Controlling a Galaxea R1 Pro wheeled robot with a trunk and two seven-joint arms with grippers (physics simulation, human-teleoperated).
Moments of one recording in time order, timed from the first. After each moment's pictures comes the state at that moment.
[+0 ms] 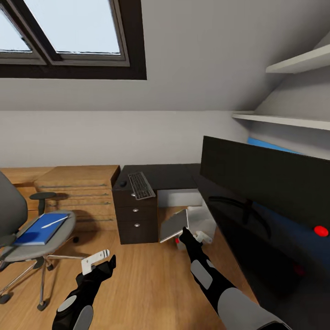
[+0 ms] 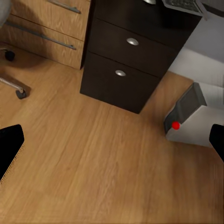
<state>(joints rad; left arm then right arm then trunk) -0.03 -0.02 -0.10 -1.61 0.42 0.38 0.43 -0.68 0.17 0.23 -0.39 -0.82 -0.37 0.12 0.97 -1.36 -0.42</state>
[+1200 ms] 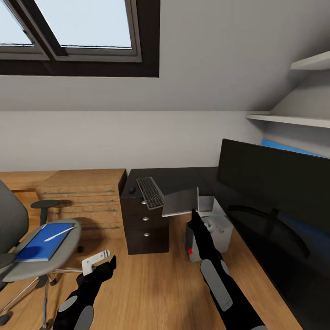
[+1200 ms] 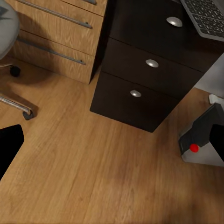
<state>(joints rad) -0.03 -0.02 -0.10 -1.60 0.42 0.38 0.44 -0.41 0.12 0.23 -1.12 -0.82 -0.30 0.04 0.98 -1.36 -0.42</state>
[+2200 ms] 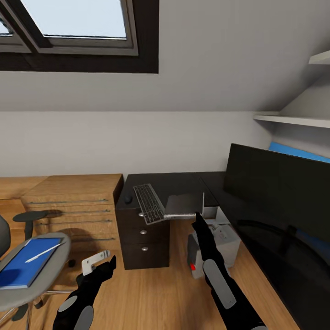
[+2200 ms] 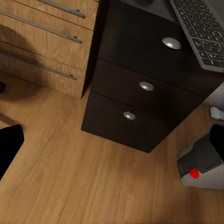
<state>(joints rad) -0.03 -0.02 -0.10 -1.60 0.41 0.38 0.44 -0.40 0.12 0.20 -1.09 -0.99 -0.30 0.04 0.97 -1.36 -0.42</state>
